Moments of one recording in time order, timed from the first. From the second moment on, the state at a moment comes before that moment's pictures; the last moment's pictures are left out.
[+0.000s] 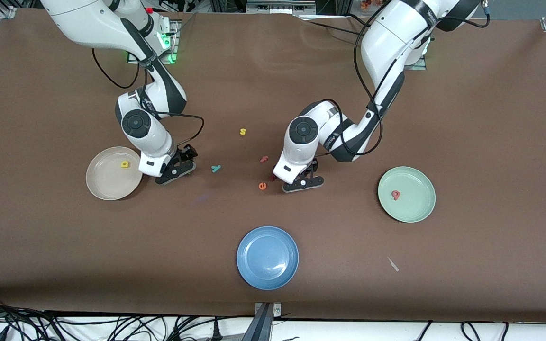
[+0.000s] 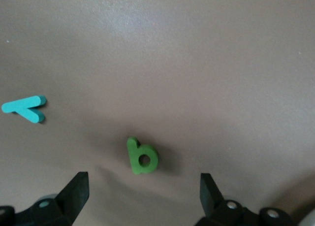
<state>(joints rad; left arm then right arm) -0.47 0.81 -0.25 -1.51 0.20 2.32 -0.98 0.21 0.46 0.15 -2.13 -0.13 2.59 -0.08</state>
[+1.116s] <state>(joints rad) -0.48 0.86 -0.24 -1.48 0.21 2.35 -0.95 0.21 0.50 0.14 -2.12 -0.14 2.62 -0.08</state>
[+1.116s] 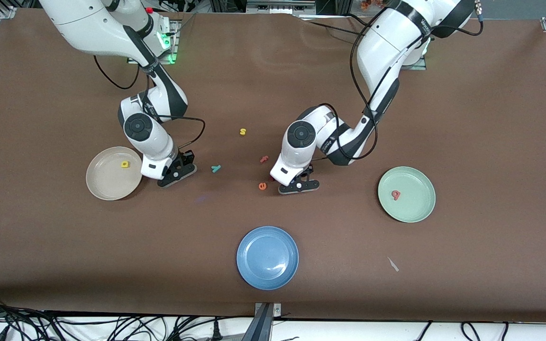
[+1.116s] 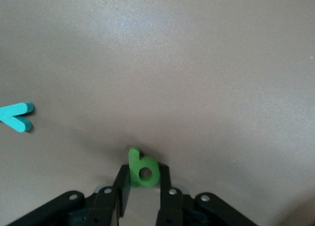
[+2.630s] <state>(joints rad) -0.20 0.69 -0.23 -1.45 0.21 1.83 -0.24 0.18 0.30 -0.13 -2.13 0.08 2.32 -0.08</state>
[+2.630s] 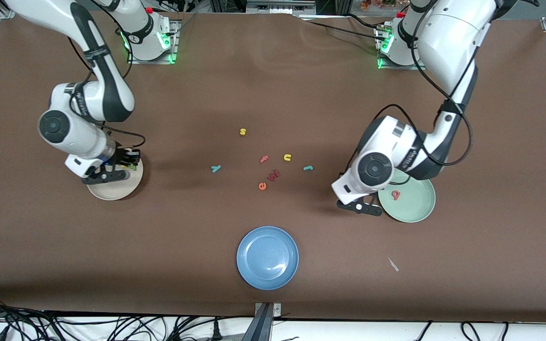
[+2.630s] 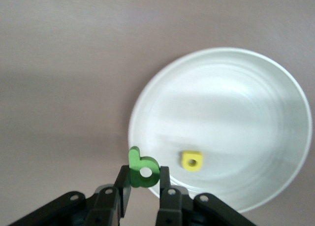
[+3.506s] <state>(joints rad) 0.05 0.65 -0.23 -1.69 0.27 1.95 0.03 0.23 0.33 -0.04 -2.00 0.17 2.19 0.44</state>
